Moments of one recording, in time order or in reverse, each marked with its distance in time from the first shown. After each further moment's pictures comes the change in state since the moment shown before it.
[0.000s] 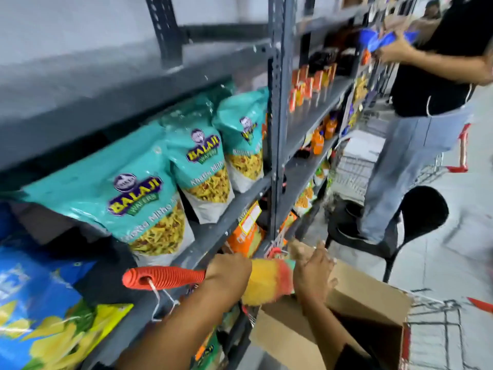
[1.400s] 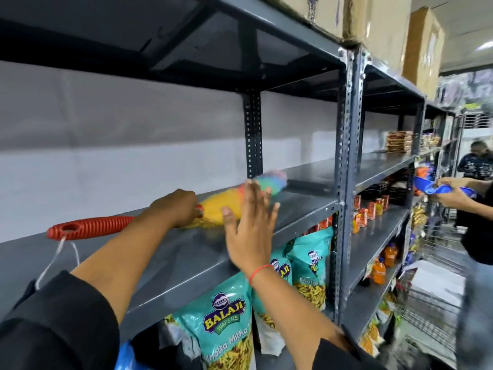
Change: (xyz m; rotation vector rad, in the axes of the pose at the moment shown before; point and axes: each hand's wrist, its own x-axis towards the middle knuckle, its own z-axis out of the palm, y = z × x) left_hand -0.102 -0.303 -0.219 -0.328 0.595 -0.567; right_hand -0.117 -0.398 -0.070 0.398 0.213 -1.217
